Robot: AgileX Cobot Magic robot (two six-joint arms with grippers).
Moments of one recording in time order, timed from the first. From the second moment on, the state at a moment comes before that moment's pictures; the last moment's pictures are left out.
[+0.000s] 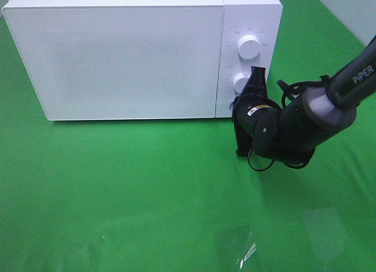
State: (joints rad) left arm 0.05 0.00 -0.52 -0.14 1.08 0.05; right arm 0.54 2.17 -0.92 0.64 -0.87 1.43
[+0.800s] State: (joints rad) left arm 0.05 0.00 -0.52 -0.14 1.08 0.05; right arm 0.56 2.18 -0.95 0.70 -0.86 1.37
